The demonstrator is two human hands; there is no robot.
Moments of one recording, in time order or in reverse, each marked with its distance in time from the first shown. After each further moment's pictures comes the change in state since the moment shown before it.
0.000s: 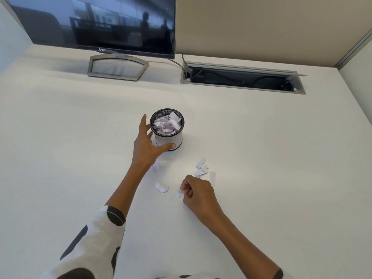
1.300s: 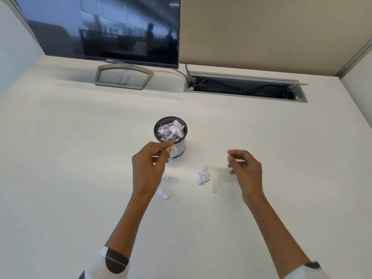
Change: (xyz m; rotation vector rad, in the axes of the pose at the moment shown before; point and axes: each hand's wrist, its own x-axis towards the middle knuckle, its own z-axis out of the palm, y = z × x) left_hand -0.060 0.043 -0.003 -0.012 0.165 0.194; right_hand 0.031 0.031 -0.091 0.573 0.489 0.177
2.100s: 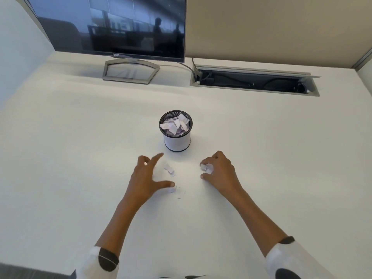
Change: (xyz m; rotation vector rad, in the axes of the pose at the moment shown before) left_hand -0.017 -0.051 -0.030 0.542 -0.386 -0.251; right_hand -0.012 0.008 0.049 -0.722 -0.462 -0.120
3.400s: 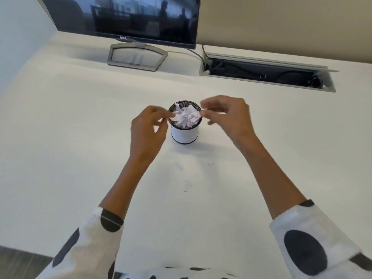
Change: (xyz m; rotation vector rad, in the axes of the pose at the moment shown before) left_hand 0.034 0.053 -0.045 -0.210 0.499 0.412; right_hand 0.058 -0.069 -0.063 0.568 0.203 -0.258
